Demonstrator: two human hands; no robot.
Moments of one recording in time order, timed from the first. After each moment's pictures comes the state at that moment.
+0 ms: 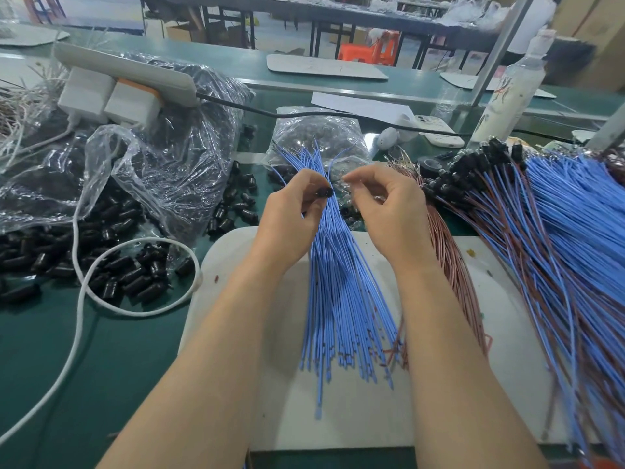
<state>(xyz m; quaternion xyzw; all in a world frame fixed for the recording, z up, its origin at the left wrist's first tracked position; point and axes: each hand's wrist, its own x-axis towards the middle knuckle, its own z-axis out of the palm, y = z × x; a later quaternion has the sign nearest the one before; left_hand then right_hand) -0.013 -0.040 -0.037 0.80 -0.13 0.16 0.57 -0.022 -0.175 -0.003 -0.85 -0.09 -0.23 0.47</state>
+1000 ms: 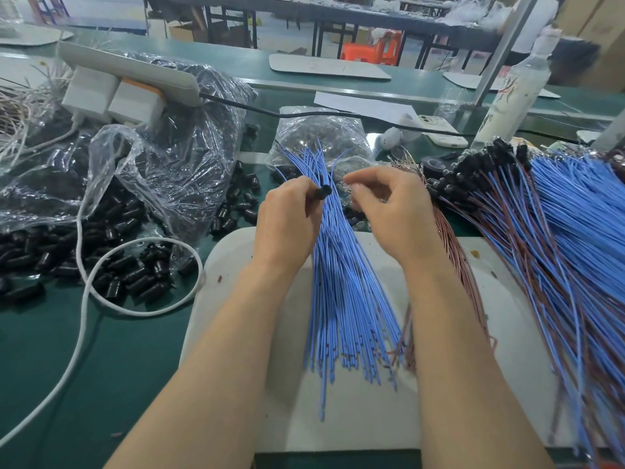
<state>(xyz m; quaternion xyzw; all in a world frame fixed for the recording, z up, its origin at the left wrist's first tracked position) -0.010 -0.041 -0.038 0.87 -0.06 0.27 0.41 -0.027 -0.174 0.006 -0.86 -0.08 -0.18 0.48</state>
